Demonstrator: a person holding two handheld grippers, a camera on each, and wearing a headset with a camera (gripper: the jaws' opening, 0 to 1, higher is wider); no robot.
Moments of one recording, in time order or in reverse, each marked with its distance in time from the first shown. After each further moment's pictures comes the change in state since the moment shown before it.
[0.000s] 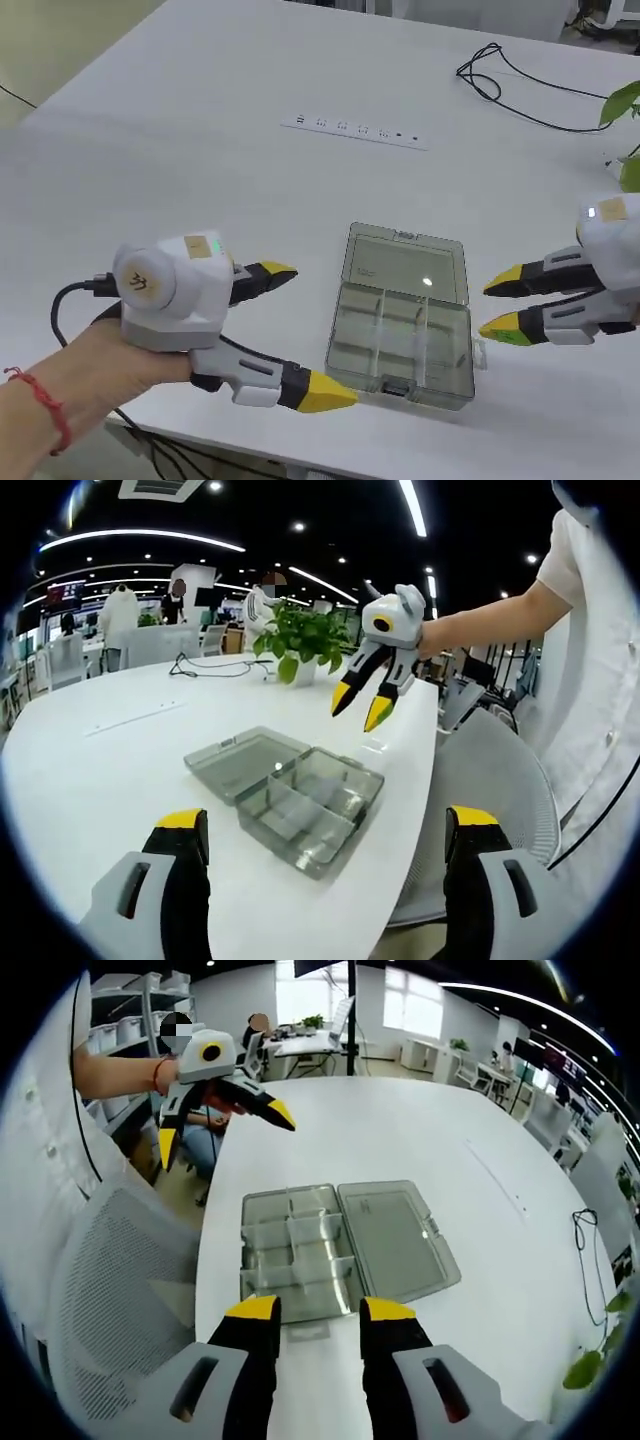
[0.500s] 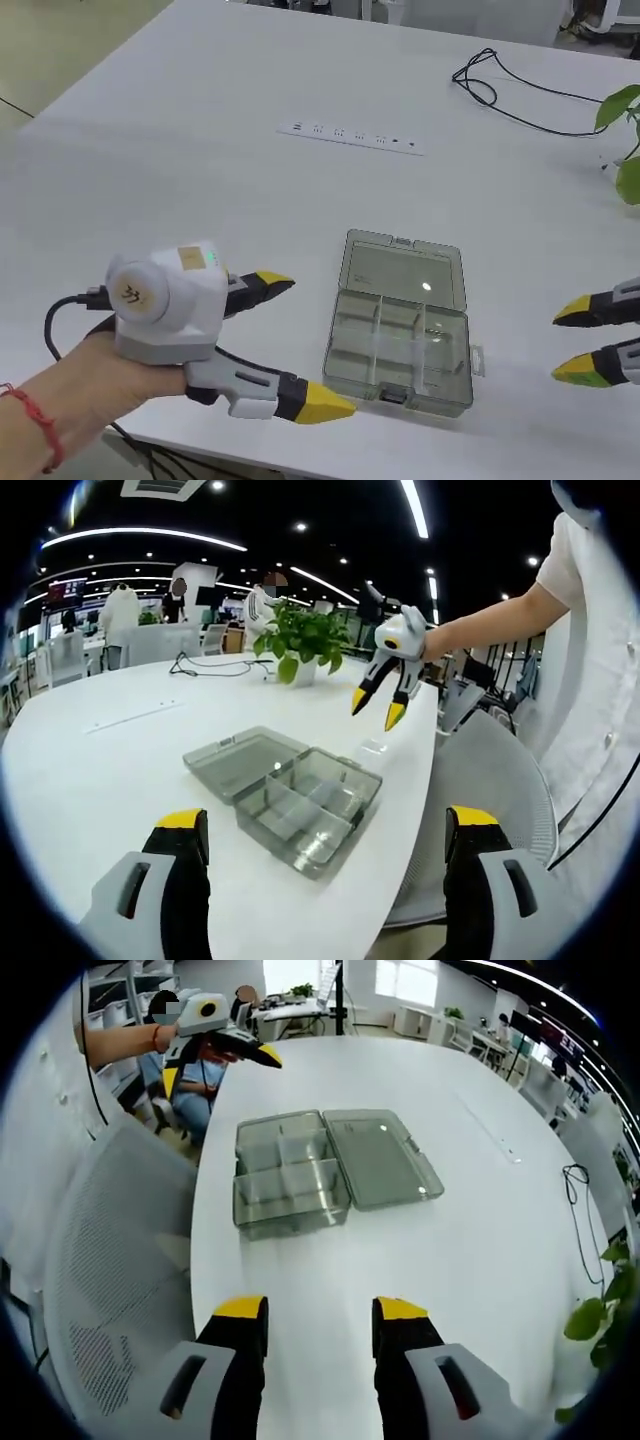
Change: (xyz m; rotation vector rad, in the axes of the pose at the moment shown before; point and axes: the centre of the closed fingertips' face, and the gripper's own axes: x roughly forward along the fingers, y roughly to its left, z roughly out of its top) left arm 0.000 -0.002 -0.001 -0.009 0.001 -0.001; right arm -0.032 -0.007 -0.078 0.030 0.157 -0.012
